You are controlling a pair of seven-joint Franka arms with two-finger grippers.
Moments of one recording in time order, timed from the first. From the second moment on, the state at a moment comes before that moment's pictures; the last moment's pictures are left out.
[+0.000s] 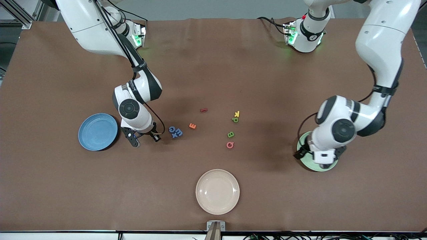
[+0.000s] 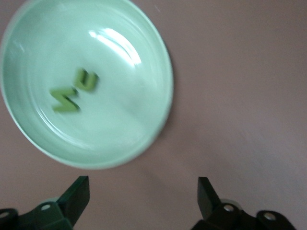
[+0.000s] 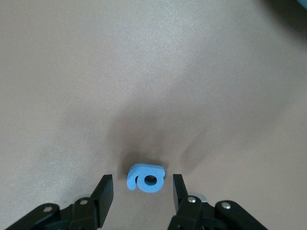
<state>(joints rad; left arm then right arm) 0.13 0.64 -0.49 -1.65 0.35 2.13 -1.21 0.36 0.55 0.03 -1.95 -0.07 2.45 1.34</state>
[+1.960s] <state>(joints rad) -0.26 0.71 -0.50 -1.87 0.53 2.47 -1.42 0.30 0.52 0.03 -1.93 -0.07 2.31 1.18</state>
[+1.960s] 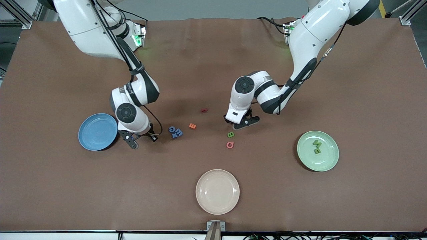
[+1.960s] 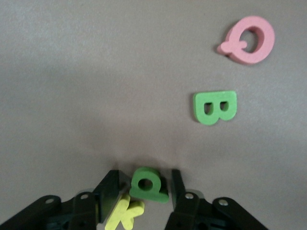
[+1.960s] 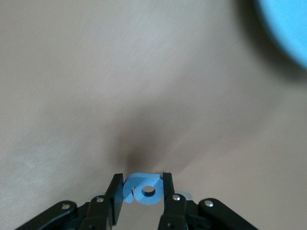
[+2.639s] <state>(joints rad) -0.24 0.70 -0.50 -1.86 0.53 2.43 -1.44 -0.02 0.33 0.02 -2.00 -0.07 2.15 0.32</state>
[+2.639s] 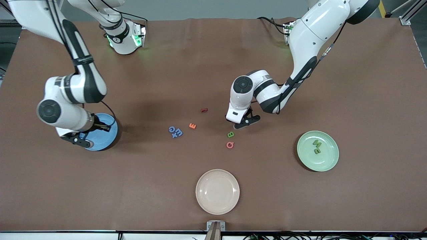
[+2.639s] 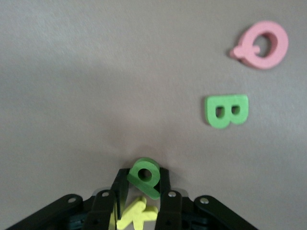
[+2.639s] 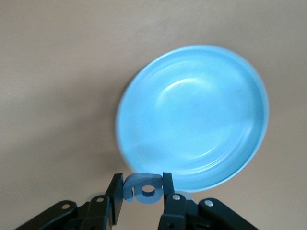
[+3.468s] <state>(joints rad) -0.09 0.60 -0.50 -1.70 0.53 2.11 -1.32 -0.15 0.35 0.03 -2.07 -0.07 2.35 -0.01</state>
